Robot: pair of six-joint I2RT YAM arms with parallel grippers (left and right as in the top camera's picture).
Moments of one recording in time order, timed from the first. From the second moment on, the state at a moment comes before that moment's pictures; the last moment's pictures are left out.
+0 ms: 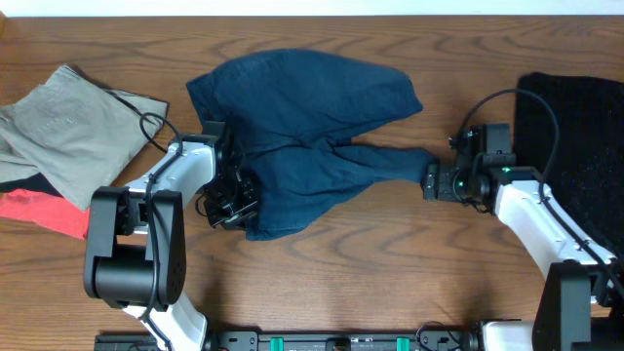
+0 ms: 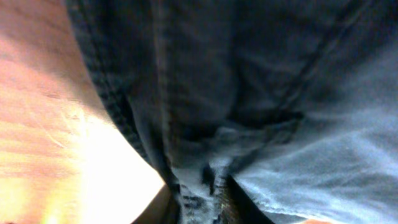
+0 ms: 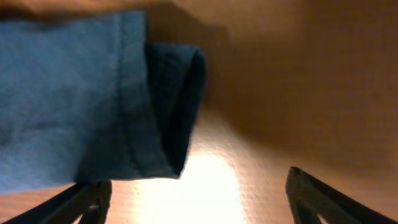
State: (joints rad) left arm -0.10 1.85 1.02 -0.95 0.32 -0.49; right arm 0.05 1.54 0.79 -0.43 -0.14 0.15
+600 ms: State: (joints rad) left arm -0.07 1.84 1.02 -0.99 0.23 -0.49; right arm 0.08 1.51 0.87 -0.31 -0.20 0.14
